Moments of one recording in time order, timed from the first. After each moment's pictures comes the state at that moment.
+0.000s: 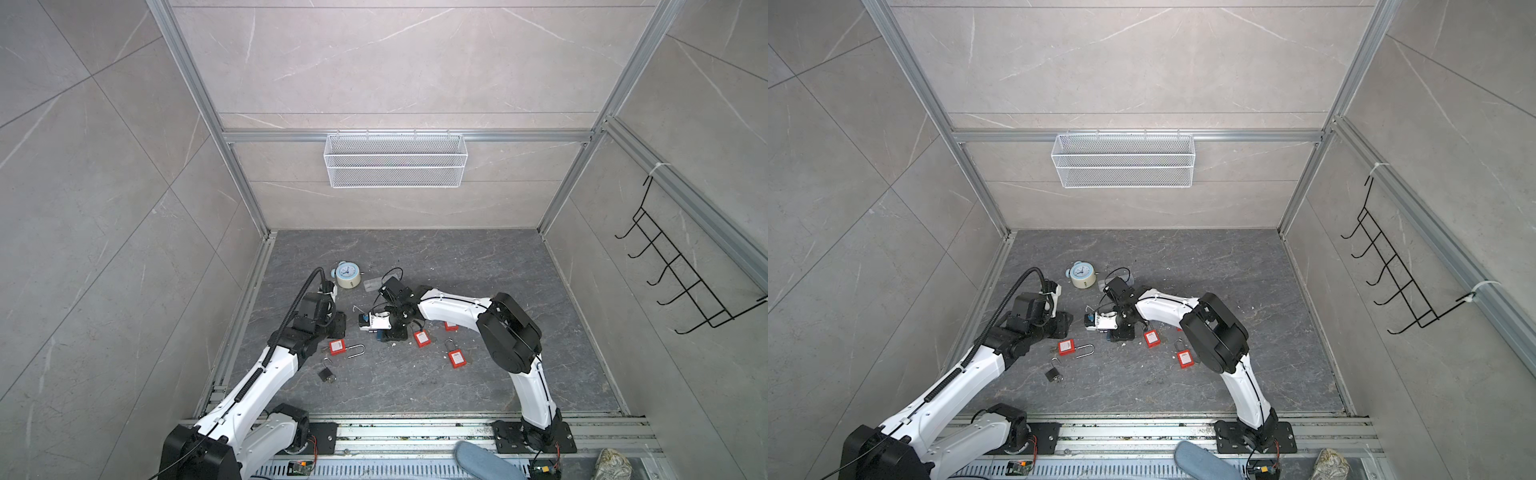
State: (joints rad) left arm -0.35 1.01 0.65 -0.44 0.04 -0.19; right arm 0.83 2.13 1.50 -0.56 -0.30 -0.81
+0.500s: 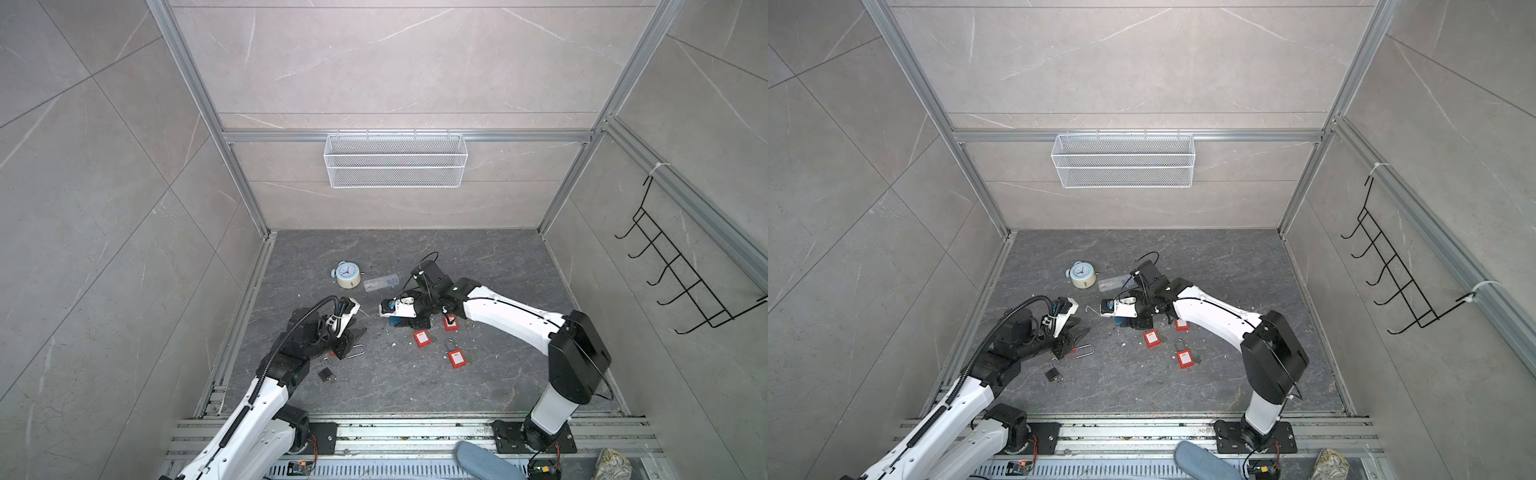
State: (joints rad) left arm -0.35 0.76 0.49 -0.25 0.51 0.28; right arm 0.73 1.69 1.30 -0.55 -0.43 -0.92
